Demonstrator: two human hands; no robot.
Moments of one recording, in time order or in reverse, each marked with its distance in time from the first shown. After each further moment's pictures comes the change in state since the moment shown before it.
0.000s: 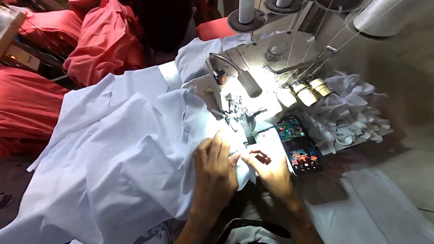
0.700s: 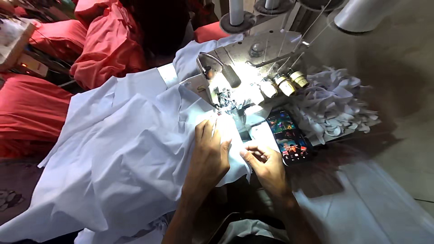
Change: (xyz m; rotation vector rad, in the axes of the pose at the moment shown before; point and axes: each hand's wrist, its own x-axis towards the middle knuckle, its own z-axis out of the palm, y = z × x) left_hand 0.020 -0.003 -0.006 -0.090 -0.132 0.077; right_hand -0.020 -0.011 -0.006 0.037 0.059 0.041
